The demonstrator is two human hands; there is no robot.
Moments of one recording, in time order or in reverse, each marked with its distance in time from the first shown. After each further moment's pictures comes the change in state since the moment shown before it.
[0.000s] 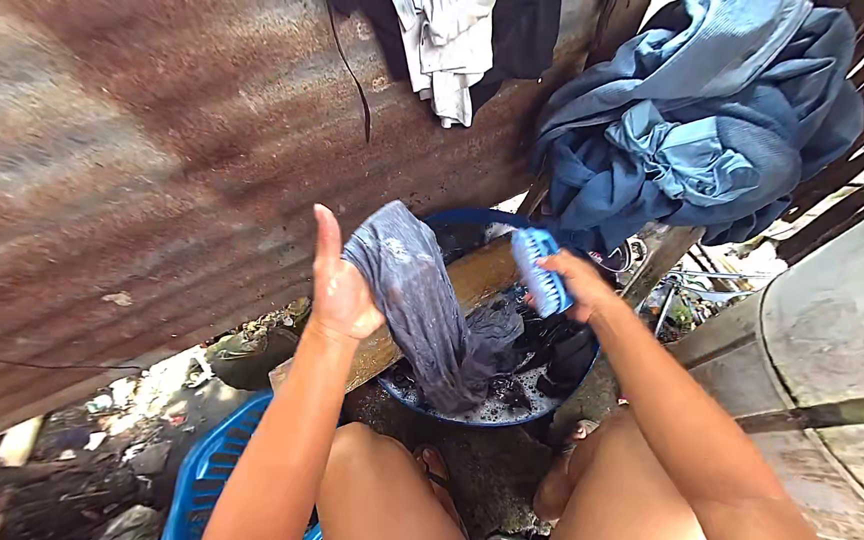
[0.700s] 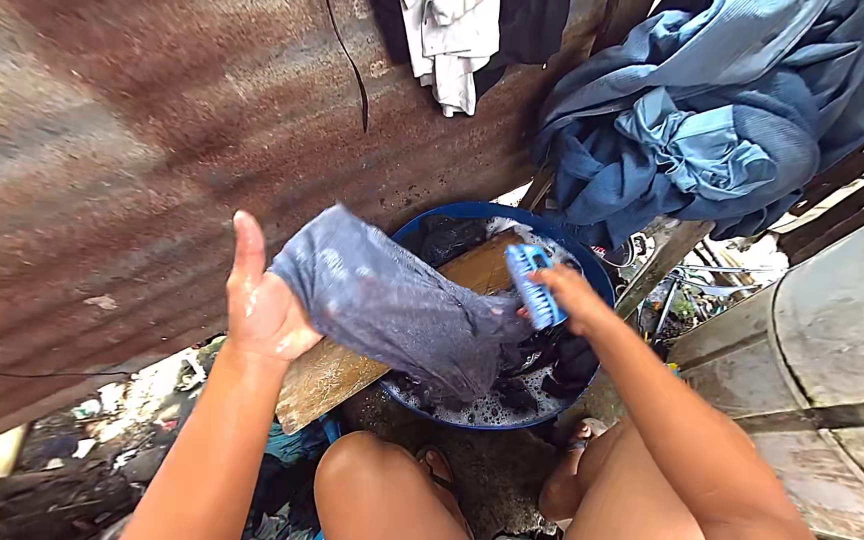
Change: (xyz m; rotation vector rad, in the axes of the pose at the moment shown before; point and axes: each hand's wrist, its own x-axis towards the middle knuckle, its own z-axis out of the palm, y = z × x) left_hand -0.025 0.041 -0.061 0.009 -0.082 -0.048; right_hand -0.008 0.012 0.030 -0.177 0.096 0.035
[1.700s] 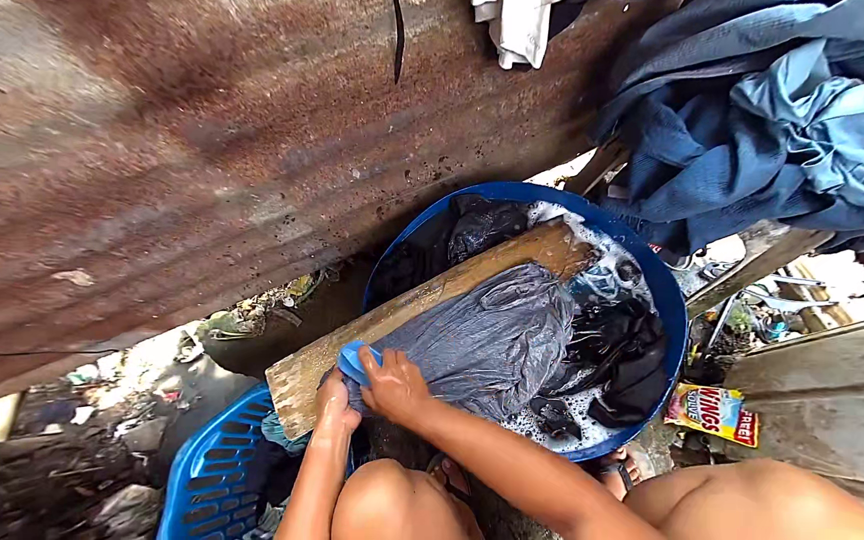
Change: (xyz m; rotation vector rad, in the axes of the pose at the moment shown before) left_hand -0.044 -0.168 -0.140 0.158 1.311 -0.345; right_hand 0.024 0.111 0.282 -0.974 -0.409 -0.352
